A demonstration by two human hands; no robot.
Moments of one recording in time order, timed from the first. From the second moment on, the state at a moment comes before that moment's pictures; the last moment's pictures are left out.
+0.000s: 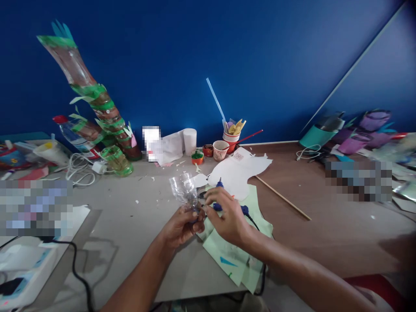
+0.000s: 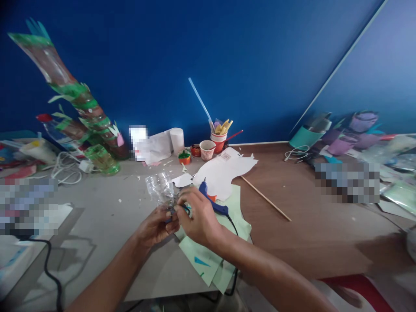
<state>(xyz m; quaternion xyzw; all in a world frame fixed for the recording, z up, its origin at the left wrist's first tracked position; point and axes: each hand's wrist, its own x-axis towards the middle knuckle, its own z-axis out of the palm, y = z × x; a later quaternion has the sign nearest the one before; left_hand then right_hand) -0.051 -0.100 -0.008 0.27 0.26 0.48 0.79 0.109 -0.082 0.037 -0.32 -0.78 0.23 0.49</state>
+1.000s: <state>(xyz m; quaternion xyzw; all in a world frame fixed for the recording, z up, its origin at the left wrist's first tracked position) -0.040 -0.096 -0.011 0.37 0.36 0.55 0.66 0.100 -0.062 0.007 -0.31 -0.50 0.65 0.48</state>
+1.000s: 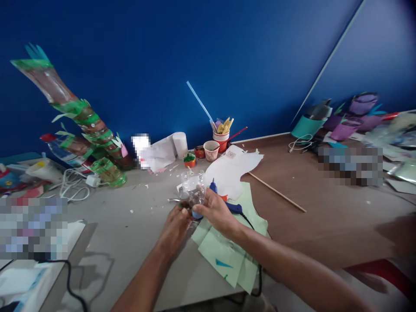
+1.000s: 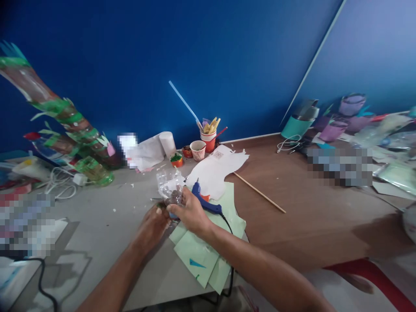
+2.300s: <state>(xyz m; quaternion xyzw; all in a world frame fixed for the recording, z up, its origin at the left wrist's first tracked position) -0.038 -0.098 -0.012 0.29 0.35 0.59 0.66 0.085 -0.079 -0.027 -0.33 -0.54 0.64 0.44</state>
